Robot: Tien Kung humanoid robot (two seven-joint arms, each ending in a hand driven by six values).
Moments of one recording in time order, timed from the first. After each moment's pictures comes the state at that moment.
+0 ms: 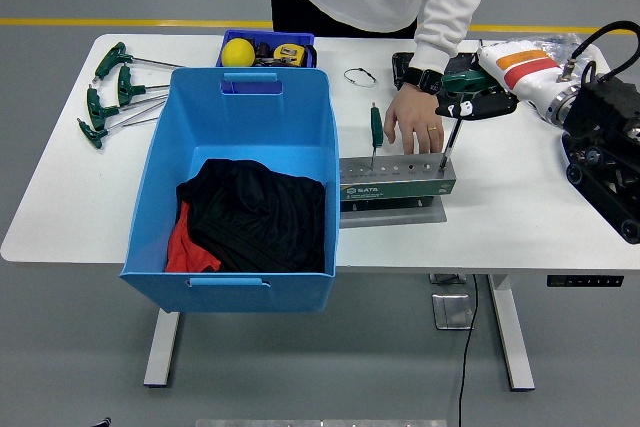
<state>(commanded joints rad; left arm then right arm) -0.16 0.09 -0.39 -0.18 0.48 0.26 0.03 0.89 -0.34 0.71 0.81 -1.99 -0.17 0.15</state>
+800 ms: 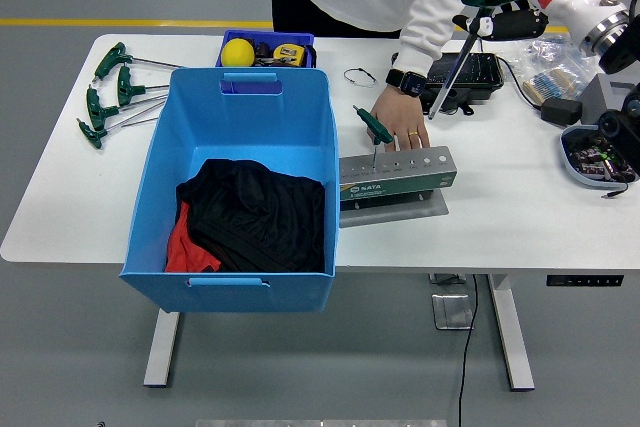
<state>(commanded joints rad) -0.14 0.10 -0.49 -0.18 0.58 0.26 0.05 0.94 -0.45 0.81 1.09 -1.98 -0.21 0.10</state>
